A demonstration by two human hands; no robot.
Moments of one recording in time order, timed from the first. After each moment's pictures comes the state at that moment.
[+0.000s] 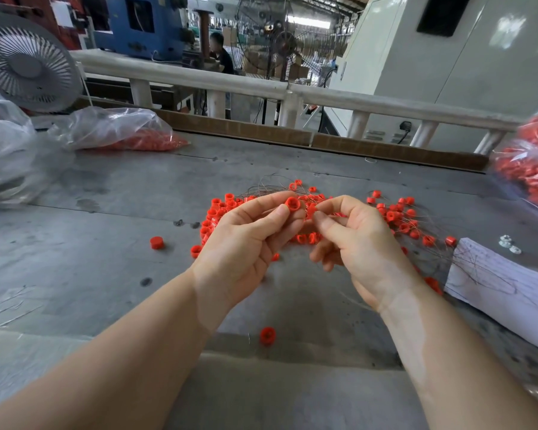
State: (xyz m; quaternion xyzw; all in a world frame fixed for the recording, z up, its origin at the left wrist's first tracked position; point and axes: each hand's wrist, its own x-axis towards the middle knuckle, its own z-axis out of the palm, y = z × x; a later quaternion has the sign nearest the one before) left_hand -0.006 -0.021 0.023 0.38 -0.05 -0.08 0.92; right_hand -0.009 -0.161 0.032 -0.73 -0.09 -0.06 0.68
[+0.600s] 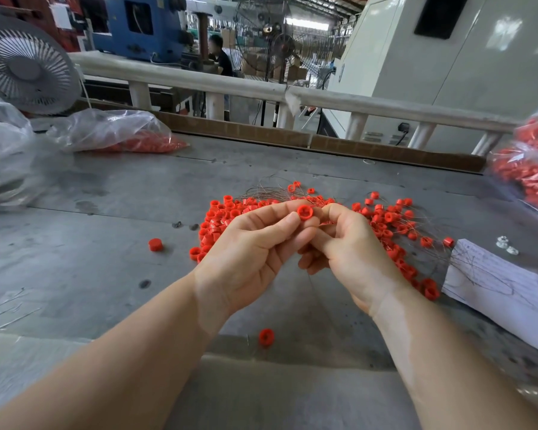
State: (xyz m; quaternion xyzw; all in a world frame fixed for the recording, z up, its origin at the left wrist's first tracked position) left_hand -0.012 -0.024 0.026 0.37 -0.09 -0.14 0.91; right_hand -0.010 -0.157 0.027 -0.76 -0.09 -0.04 0.64
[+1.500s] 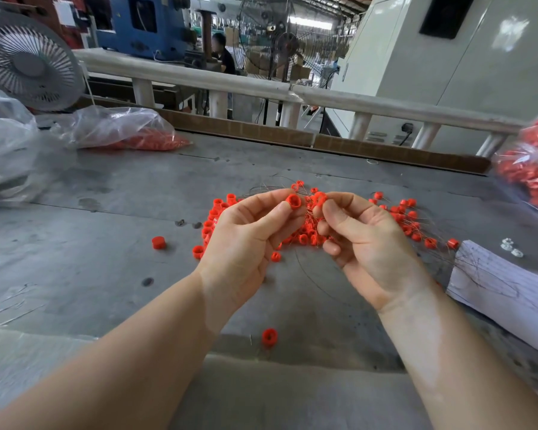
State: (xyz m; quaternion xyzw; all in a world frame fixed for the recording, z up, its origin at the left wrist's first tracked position) left_hand -0.008 -0.023 0.024 0.41 -0.07 -0.02 0.91; right_hand -0.012 -0.161 0.038 -0.57 -0.08 0.00 0.82
